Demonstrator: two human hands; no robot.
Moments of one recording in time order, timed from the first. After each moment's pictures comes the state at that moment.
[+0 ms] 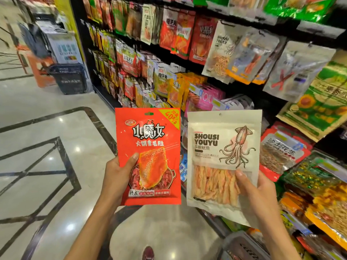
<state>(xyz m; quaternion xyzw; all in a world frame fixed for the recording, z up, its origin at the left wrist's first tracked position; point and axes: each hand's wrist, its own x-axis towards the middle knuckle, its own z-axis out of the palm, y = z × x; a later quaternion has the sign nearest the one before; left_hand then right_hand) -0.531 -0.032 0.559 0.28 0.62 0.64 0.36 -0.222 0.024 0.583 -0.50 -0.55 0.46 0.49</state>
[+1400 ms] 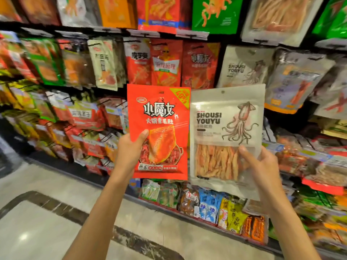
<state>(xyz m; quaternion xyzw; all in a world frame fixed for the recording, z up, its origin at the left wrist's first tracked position) -0.866 0.464 0.631 0.51 0.49 0.56 0.43 -0.578 0.336 0.640 -0.61 -0.42 0.27 0.61</state>
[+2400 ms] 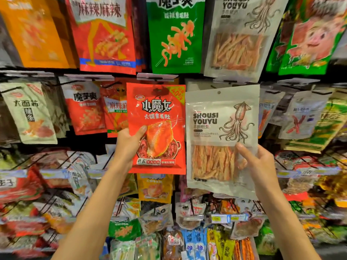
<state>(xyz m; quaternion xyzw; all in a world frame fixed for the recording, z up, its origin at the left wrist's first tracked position) -0.765 0.668 0.705 0.55 0.36 0.51 0.55 -0.539 0.449 0.693 -0.63 -0.33 0.13 0.70</state>
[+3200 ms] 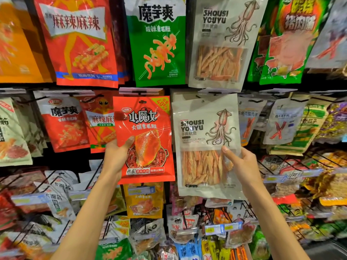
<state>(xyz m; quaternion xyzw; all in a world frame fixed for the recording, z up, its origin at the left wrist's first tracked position) -0.746 0.702 0.696 0.56 0.34 0.50 0.56 -0.523 0.470 0.704 -0.63 -0.33 0.12 0.69</state>
